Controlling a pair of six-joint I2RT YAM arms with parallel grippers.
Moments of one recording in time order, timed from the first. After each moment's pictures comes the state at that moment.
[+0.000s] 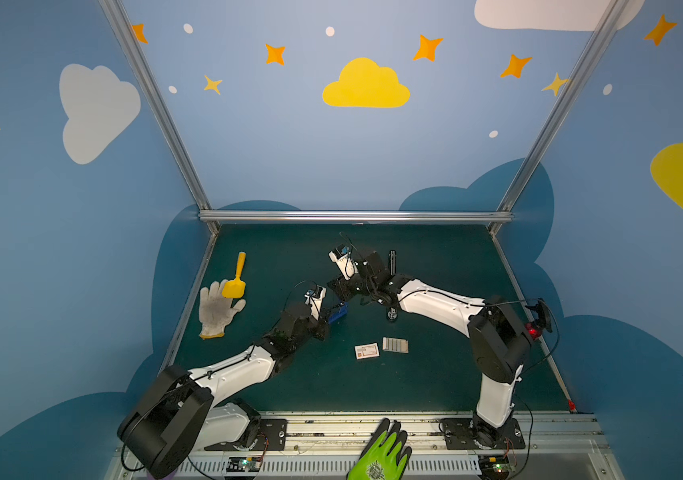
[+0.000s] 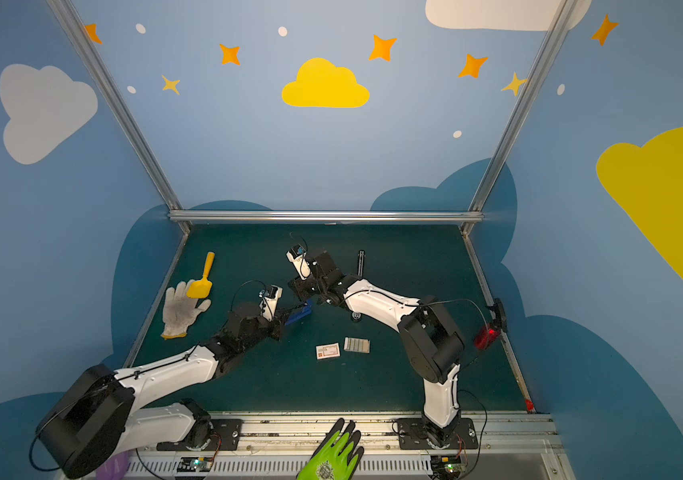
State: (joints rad) left arm -0.59 1.24 0.43 0.34 -0.05 -0.21; right arm 0.83 1.88 1.38 -0.09 -0.18 0.15
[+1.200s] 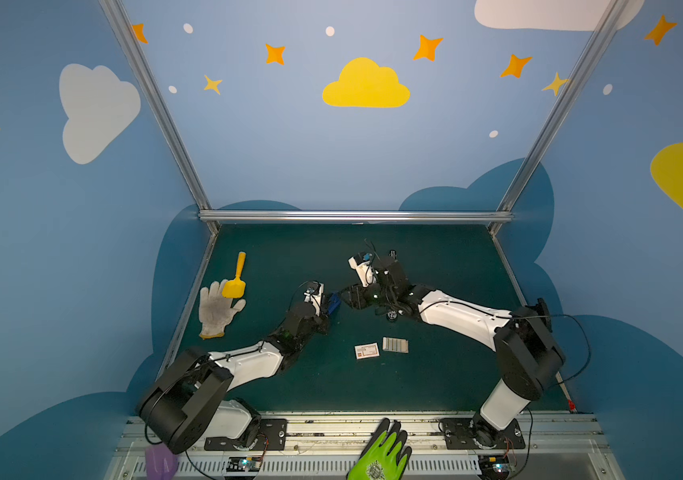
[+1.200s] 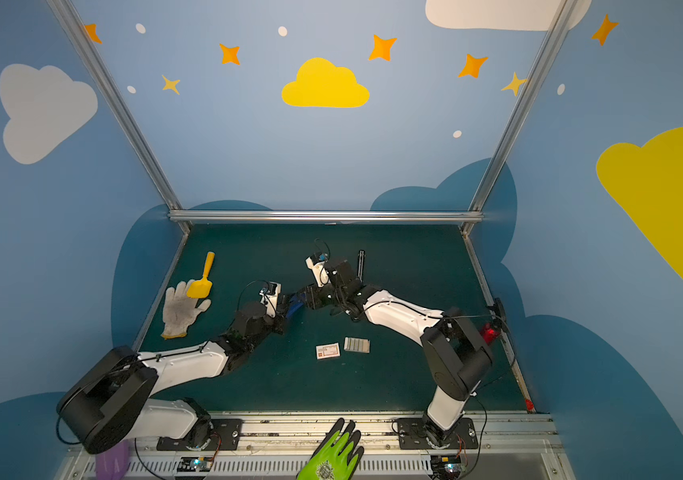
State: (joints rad) left arm -0.60 1.41 0.43 0.53 -0.23 -0.21; right arm 0.75 1.67 1.09 -0.03 -0.30 0.38
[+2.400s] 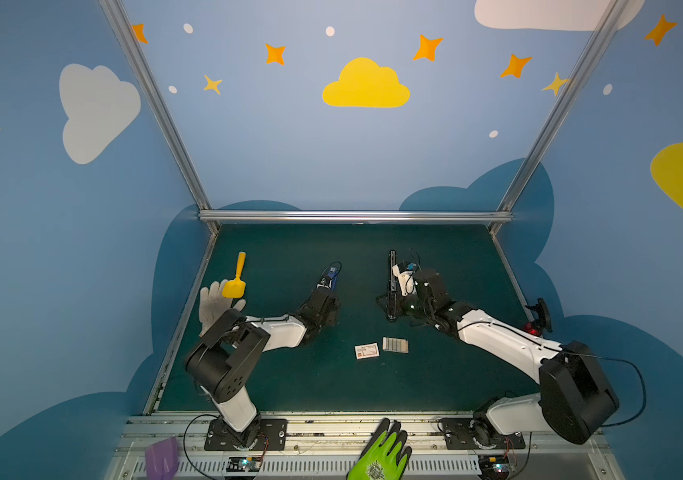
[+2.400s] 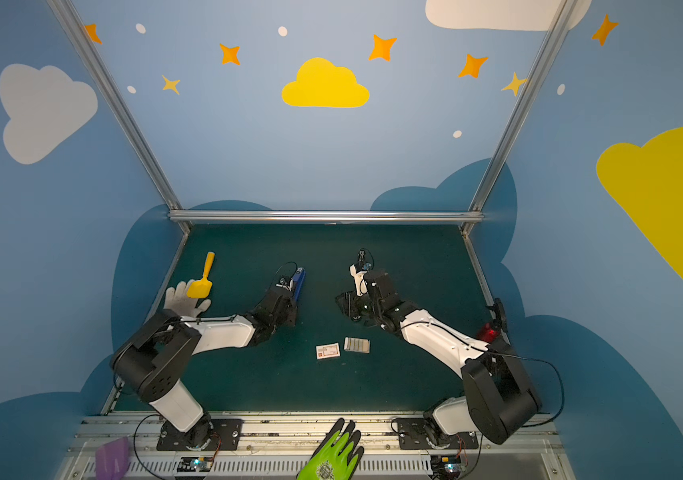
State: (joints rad) left arm -0.60 1.63 0.74 0.12 -0.30 -0.30; right arm 0.60 1.40 0.81 -0.07 -0.23 0.42
